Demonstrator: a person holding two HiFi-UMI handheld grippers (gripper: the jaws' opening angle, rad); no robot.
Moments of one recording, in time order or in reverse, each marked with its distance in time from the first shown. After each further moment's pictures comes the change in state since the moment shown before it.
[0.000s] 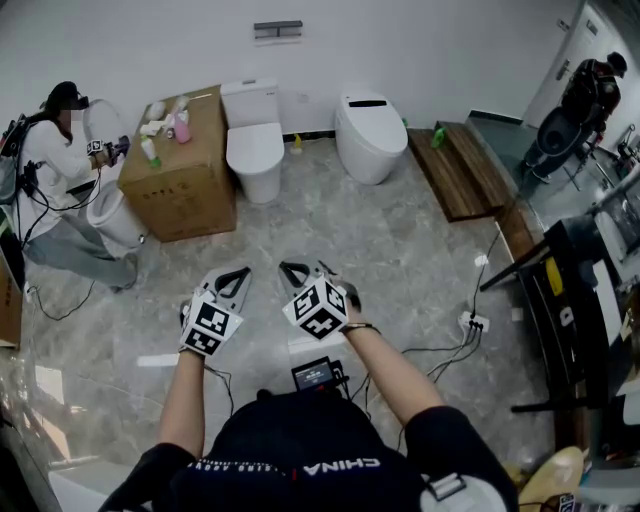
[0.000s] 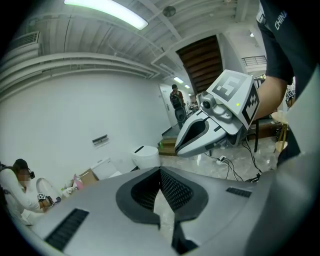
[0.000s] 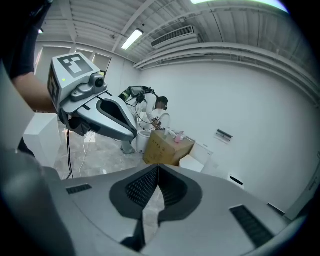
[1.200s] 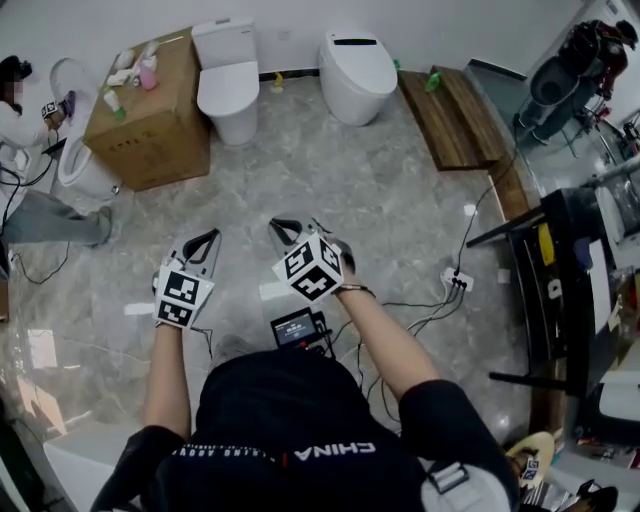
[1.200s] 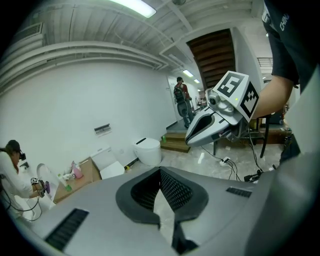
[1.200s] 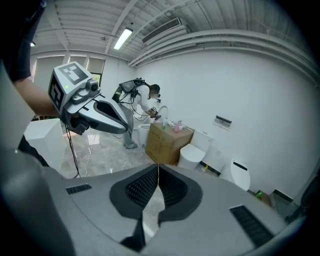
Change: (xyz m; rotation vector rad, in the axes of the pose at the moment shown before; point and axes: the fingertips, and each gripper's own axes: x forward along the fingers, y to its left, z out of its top) left arm 0.073 -0.029 -0.009 -0.092 0.076 0.050; right arm -0.010 -0.064 -0.091 0.080 0.047 0.056
